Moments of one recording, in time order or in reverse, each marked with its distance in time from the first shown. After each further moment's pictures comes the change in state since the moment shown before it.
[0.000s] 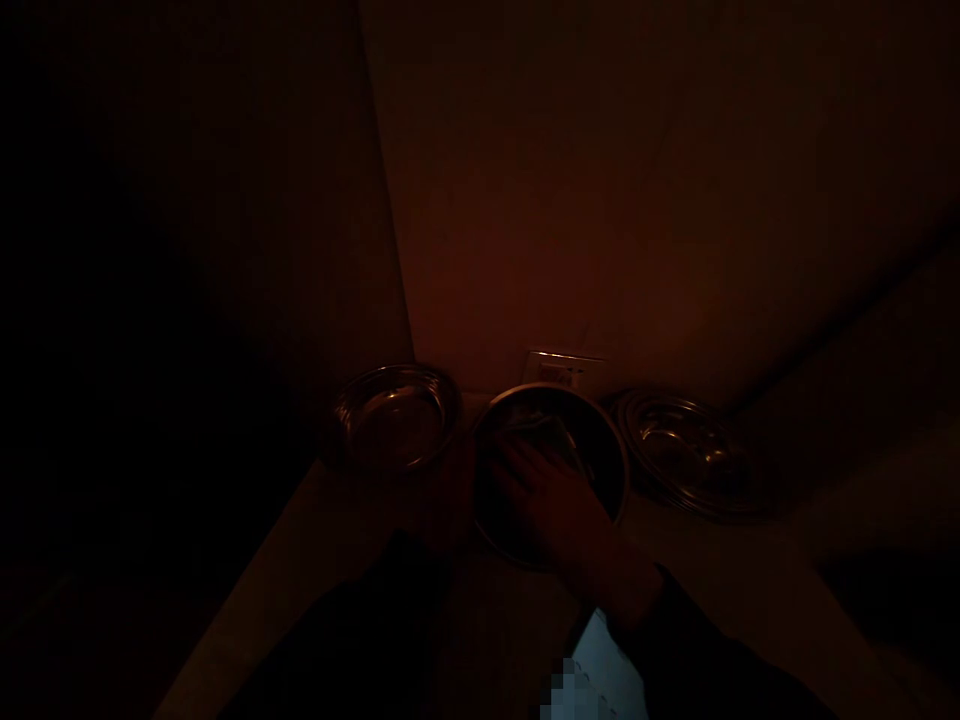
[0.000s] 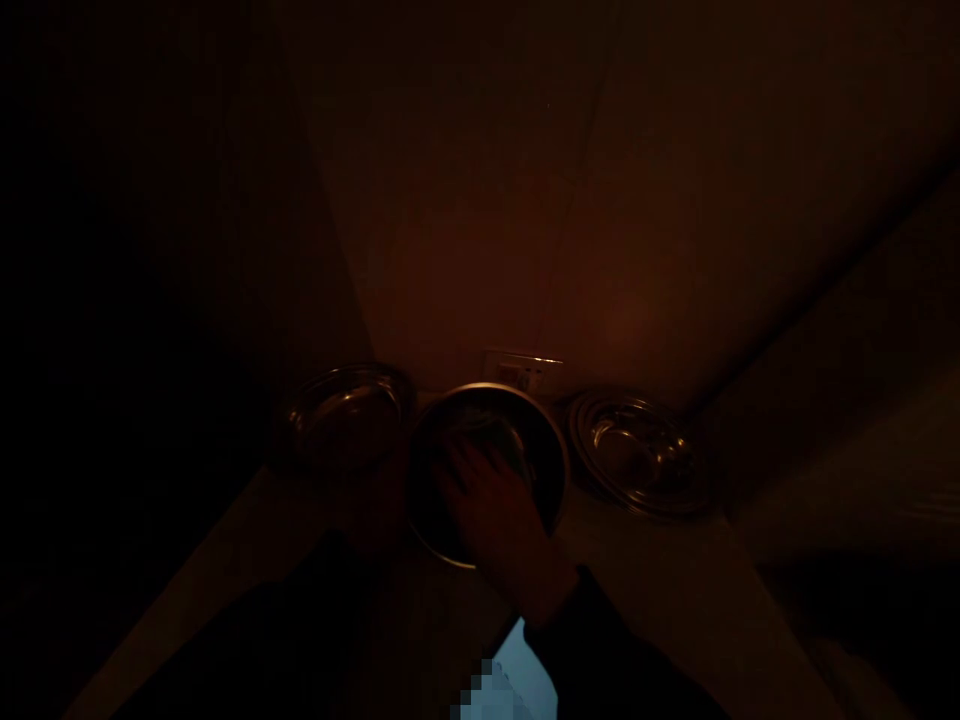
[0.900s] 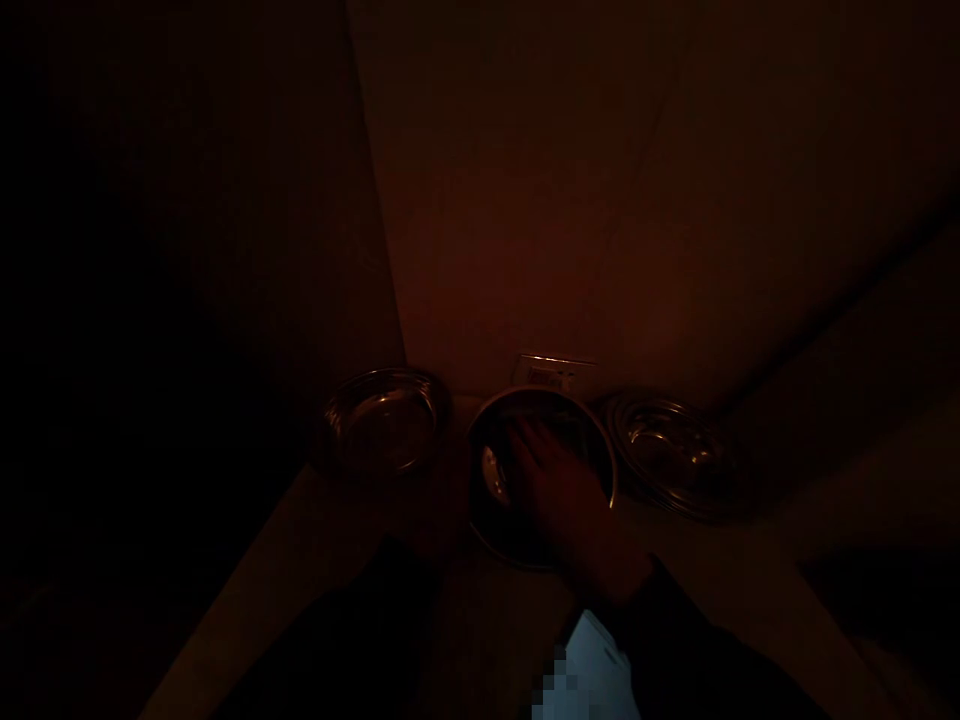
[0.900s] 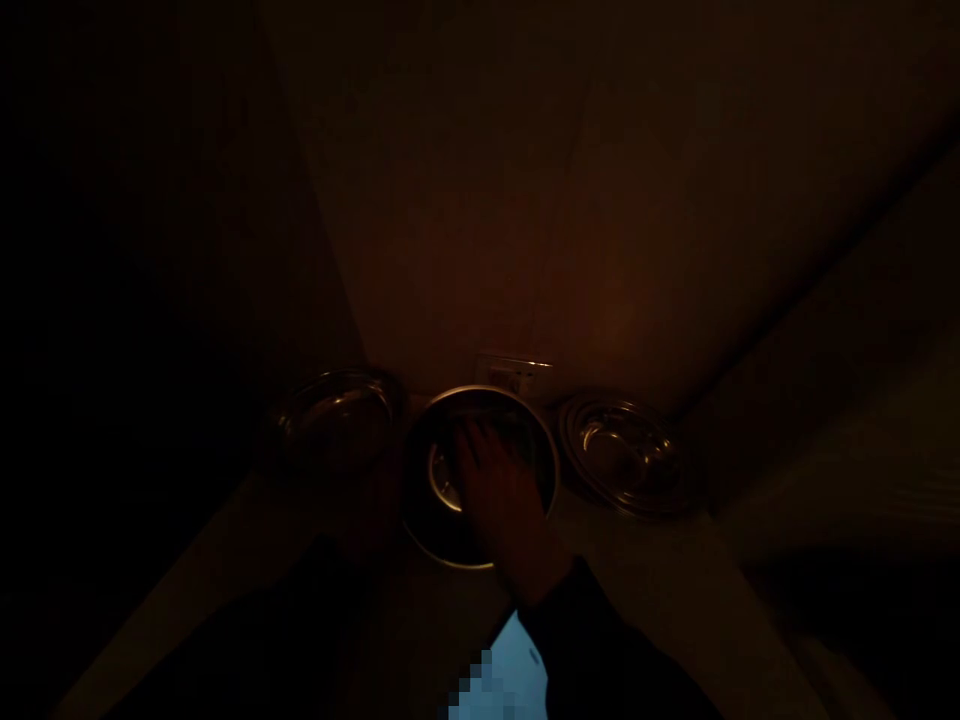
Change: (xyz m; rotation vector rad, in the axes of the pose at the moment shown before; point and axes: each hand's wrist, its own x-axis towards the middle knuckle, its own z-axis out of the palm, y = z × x) left_hand 0.006 0.029 0.006 0.101 -0.005 -0.122; right_hand 0.007 0.009 0.003 -0.028 -0.040 0.274
